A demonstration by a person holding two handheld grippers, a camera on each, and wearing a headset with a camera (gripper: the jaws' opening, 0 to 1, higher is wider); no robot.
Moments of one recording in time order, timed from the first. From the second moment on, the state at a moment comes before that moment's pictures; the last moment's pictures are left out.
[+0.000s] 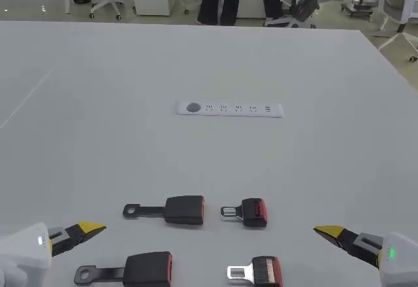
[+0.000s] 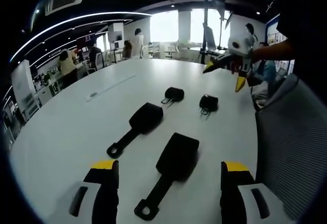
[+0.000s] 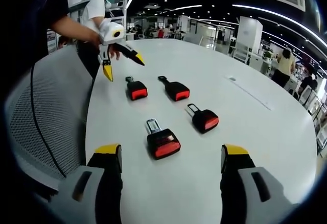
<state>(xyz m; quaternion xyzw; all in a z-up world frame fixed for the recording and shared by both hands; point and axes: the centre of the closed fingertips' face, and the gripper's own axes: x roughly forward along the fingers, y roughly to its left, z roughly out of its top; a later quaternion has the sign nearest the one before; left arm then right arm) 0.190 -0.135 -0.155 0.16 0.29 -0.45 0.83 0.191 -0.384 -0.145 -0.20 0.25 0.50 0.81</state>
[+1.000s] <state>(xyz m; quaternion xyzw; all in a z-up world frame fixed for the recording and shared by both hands) 0.193 -0.147 -0.190 0.28 0.36 -0.54 0.71 0.194 -0.360 -0.173 -0.26 0.25 0.57 0.74</state>
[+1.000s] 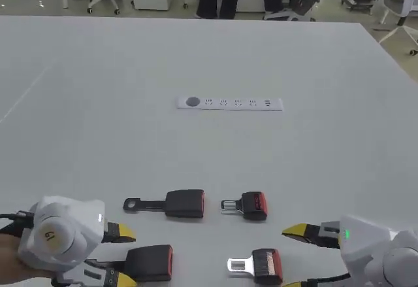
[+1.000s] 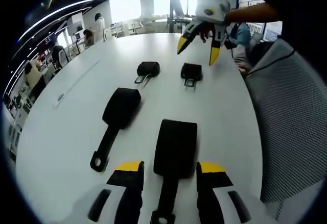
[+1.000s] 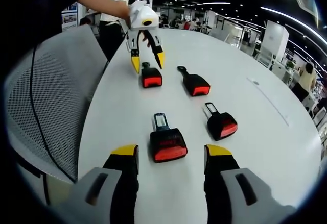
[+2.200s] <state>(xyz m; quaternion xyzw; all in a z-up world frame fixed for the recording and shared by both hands) 0.189 -0.148 -0.210 0.33 0.37 -0.59 0.63 0.194 -0.351 -0.199 -0.29 0.27 0.62 0.68</state>
